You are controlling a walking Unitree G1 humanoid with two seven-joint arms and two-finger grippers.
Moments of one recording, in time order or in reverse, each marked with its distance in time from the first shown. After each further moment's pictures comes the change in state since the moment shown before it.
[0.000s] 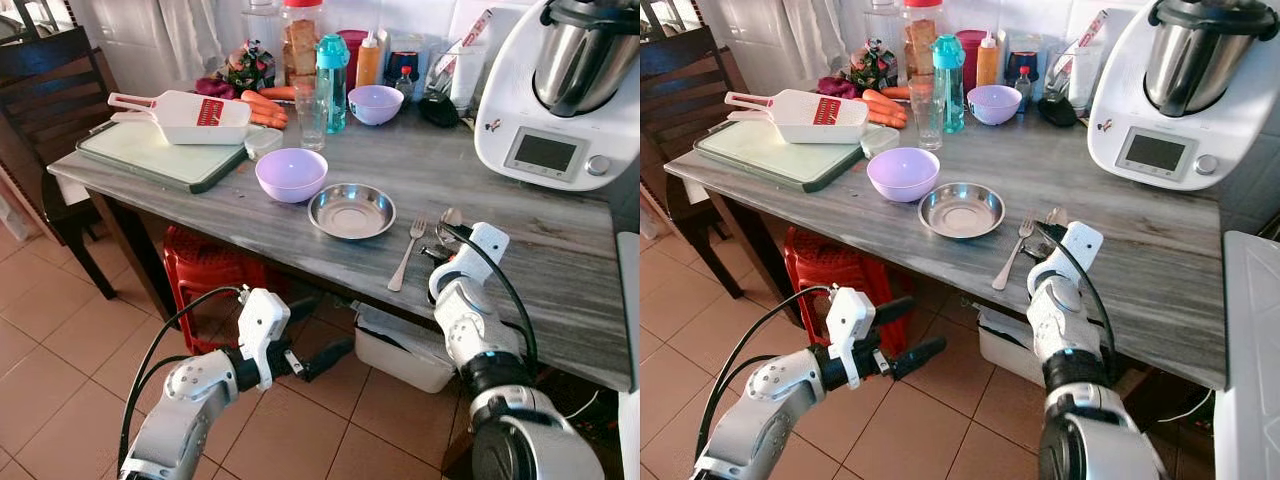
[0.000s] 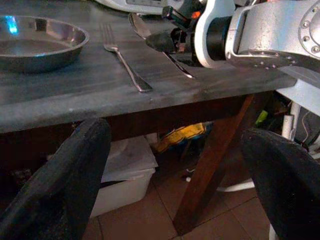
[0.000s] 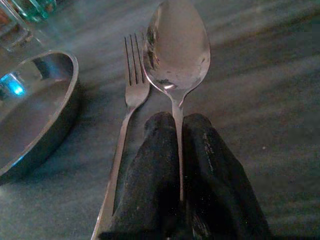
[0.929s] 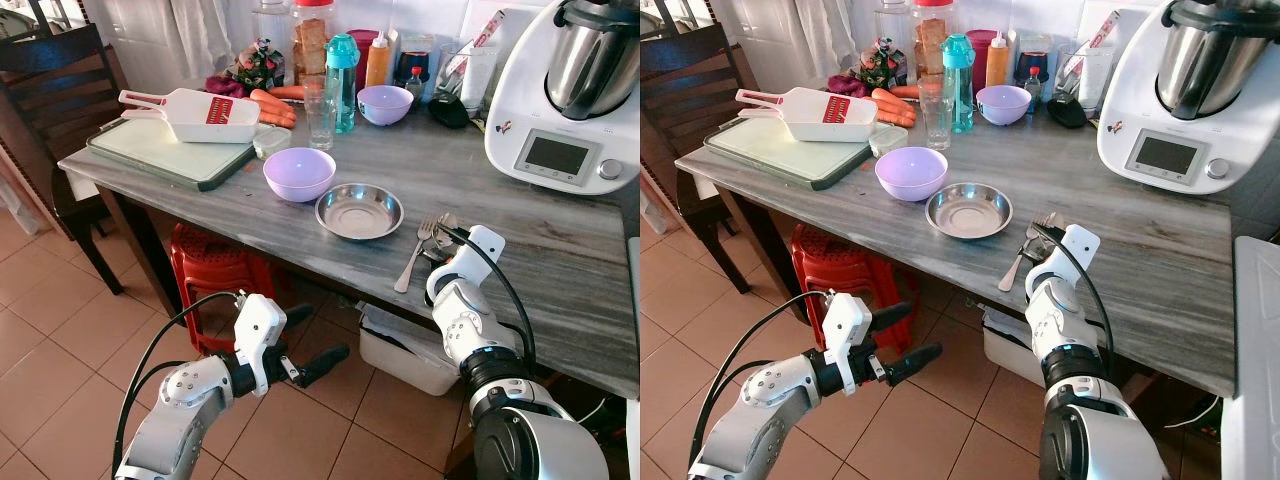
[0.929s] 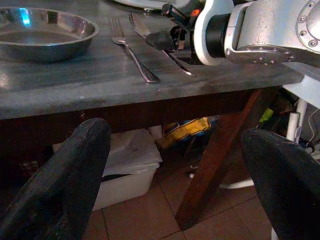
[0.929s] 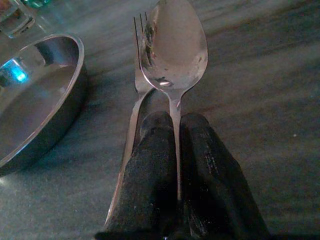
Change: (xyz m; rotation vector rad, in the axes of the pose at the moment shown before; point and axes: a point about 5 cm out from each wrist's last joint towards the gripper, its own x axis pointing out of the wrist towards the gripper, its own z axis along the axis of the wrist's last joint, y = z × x) left arm -0.004 0.000 -0.003 -0.002 0.014 0.005; right arm 0.002 -0.001 -0.004 0.016 0.024 0.002
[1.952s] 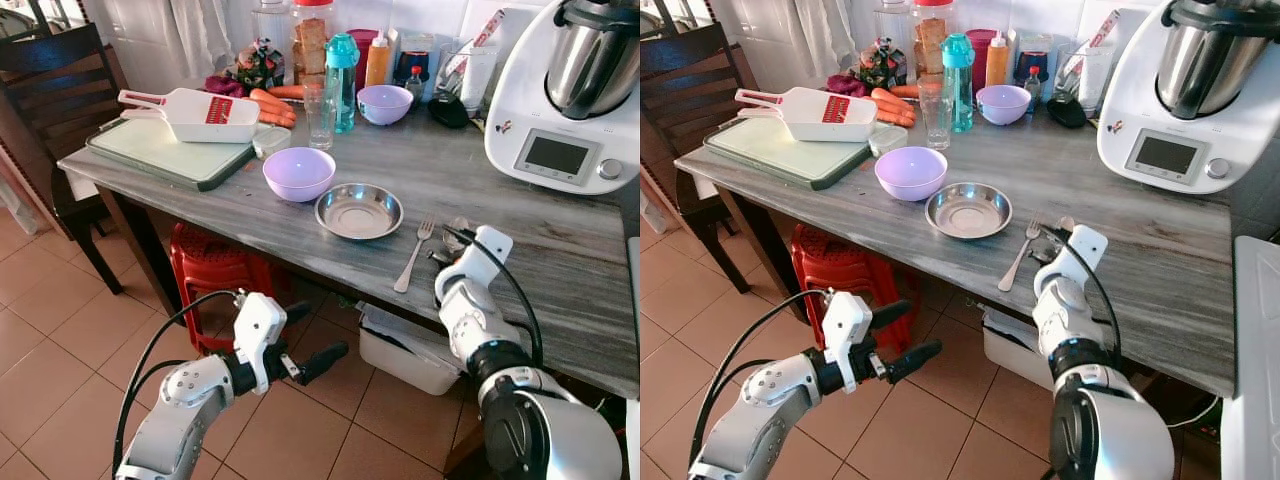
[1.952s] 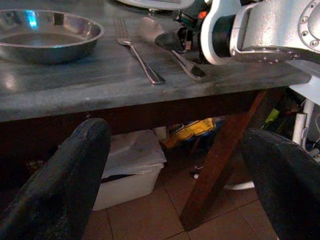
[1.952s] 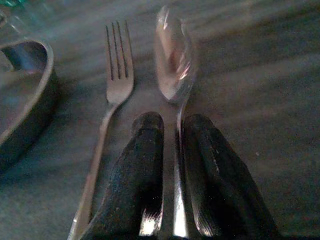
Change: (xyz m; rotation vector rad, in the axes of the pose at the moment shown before) left arm 0.001 0.000 0.001 0.010 0.000 0.020; right arm 0.005 -0.009 0.006 -0.043 -0.014 -0.052
